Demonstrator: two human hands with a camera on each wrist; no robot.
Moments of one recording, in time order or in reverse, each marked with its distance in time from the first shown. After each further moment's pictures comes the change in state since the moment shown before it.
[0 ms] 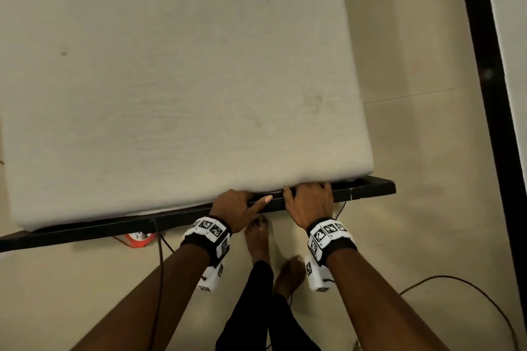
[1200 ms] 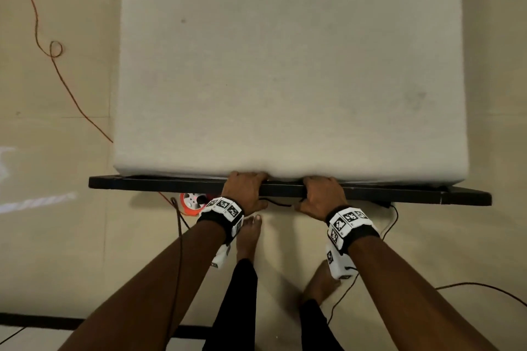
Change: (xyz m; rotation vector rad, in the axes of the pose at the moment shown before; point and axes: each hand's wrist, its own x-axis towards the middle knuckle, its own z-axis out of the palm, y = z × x) left_hand -0.070 -0.161 -0.027 0.158 -0.061 -0.003; right_hand -0.014 -0.145 0.027 -0.042 -0.170 -0.356
